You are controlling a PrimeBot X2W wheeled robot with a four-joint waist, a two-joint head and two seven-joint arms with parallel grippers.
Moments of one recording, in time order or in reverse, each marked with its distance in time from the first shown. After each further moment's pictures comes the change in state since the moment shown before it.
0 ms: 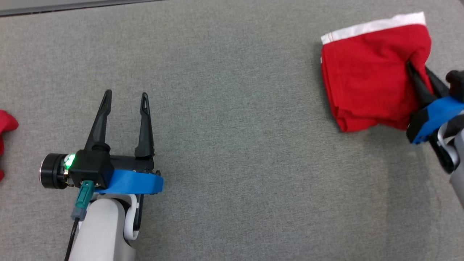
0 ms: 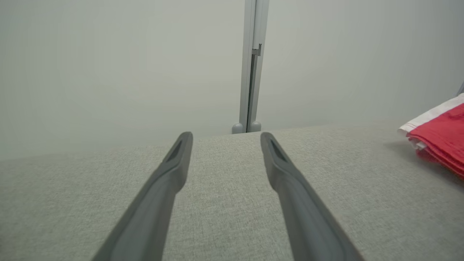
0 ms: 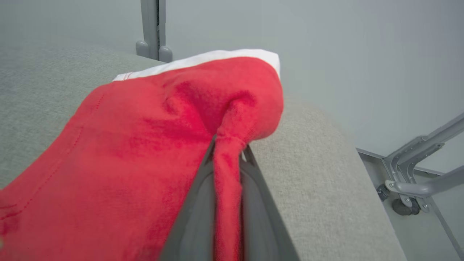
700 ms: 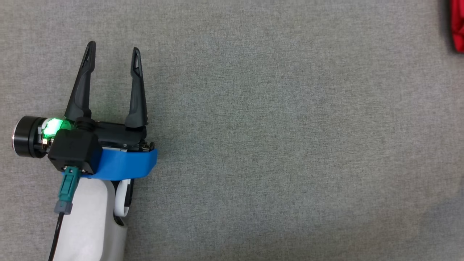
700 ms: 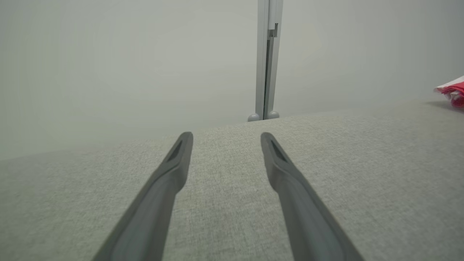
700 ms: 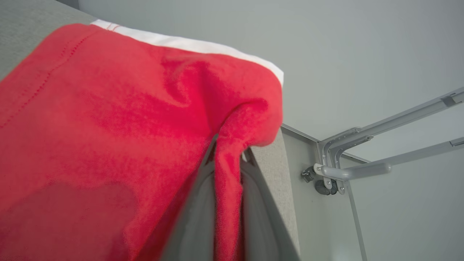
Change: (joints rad) left arm -0.100 0.041 -0.026 -0.150 0.038 0.006 0.010; right arm -0.364 -0.316 0.150 0.191 0.083 0.000 0.115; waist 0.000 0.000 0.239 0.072
